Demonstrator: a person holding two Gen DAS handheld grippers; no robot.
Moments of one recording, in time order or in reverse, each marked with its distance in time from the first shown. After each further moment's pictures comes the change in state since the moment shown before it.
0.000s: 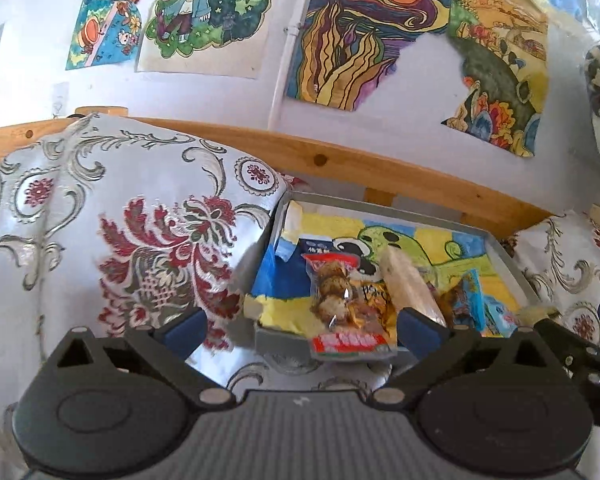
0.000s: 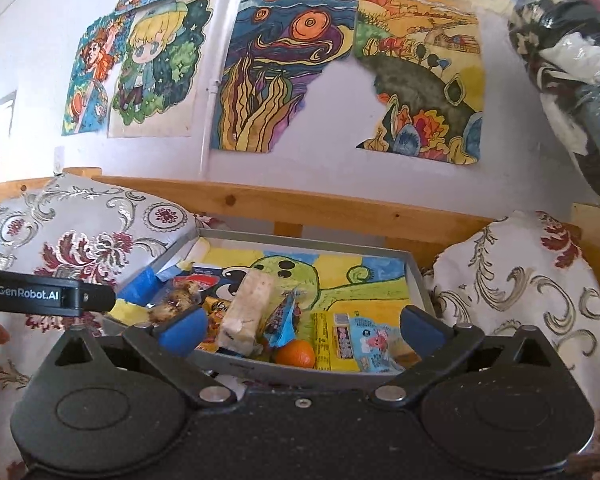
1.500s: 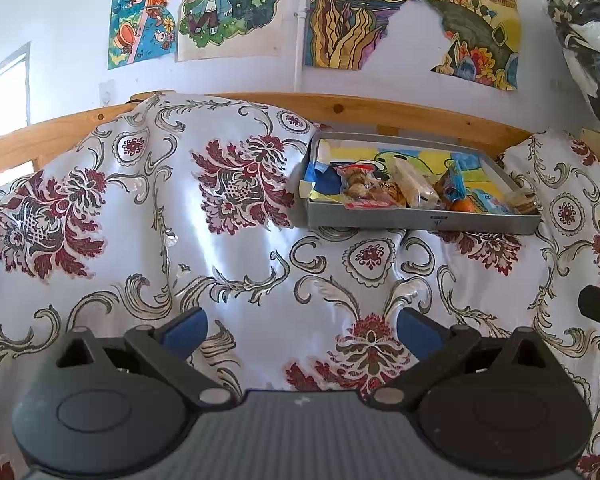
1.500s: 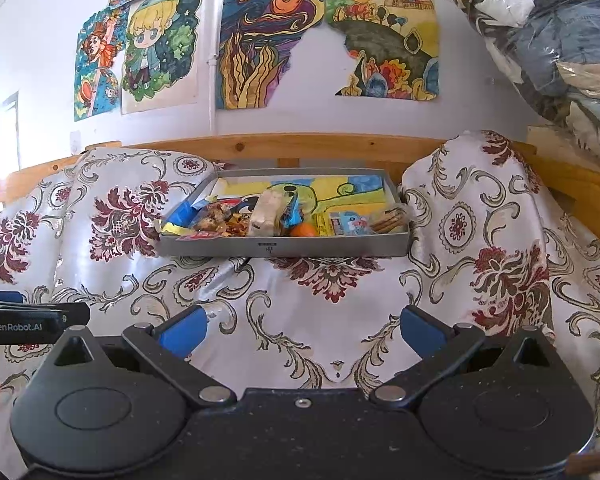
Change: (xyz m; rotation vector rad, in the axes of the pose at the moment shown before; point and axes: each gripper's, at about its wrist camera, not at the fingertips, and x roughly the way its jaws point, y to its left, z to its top) left arm -0.126 0.007 -0.081 0.106 0.088 0.110; right arm -0.136 0.000 -0.055 0.106 0.147 0.008
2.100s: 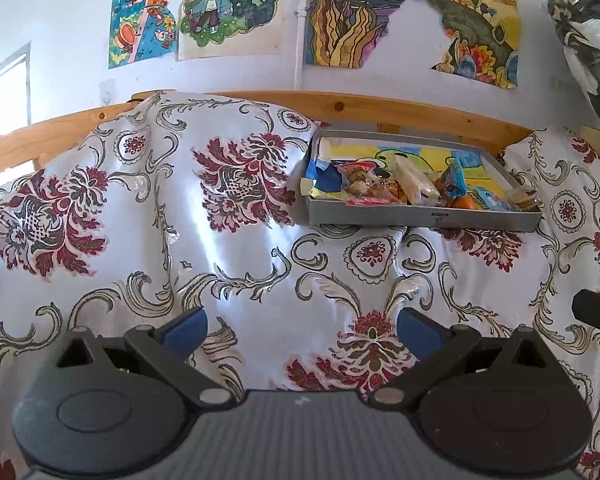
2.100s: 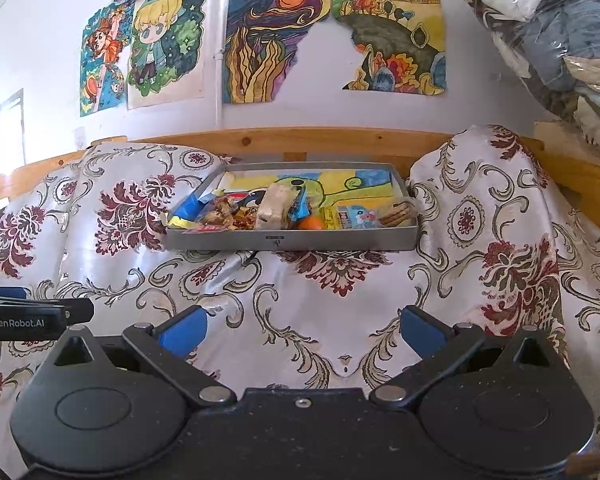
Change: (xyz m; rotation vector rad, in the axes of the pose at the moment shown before) left arm 0.000 0.000 -0.001 0.000 0.004 0.003; right arm 0.004 -0.001 -0.003 -0.005 0.013 0.025
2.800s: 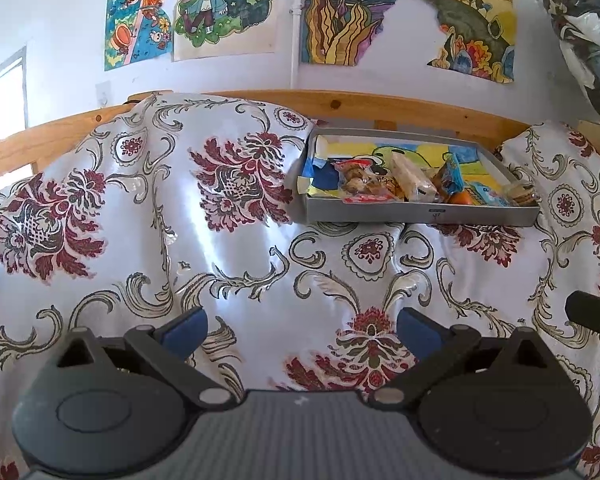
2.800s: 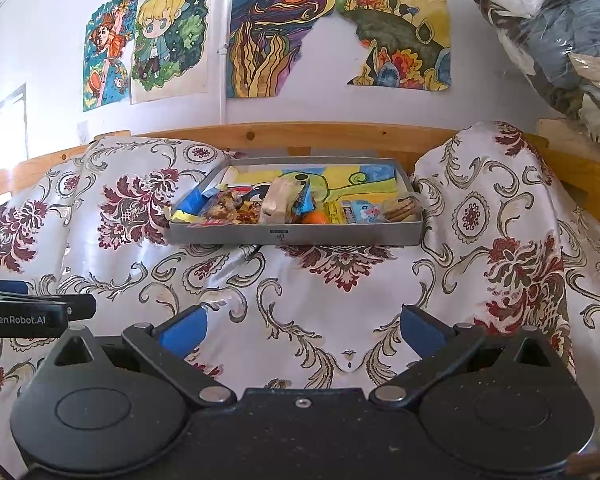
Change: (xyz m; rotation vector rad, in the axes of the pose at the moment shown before) left arm 0.000 -0.001 0.000 0.019 0.007 -0.001; right arm 0.003 0.001 -0.002 -0.006 0.014 0.011
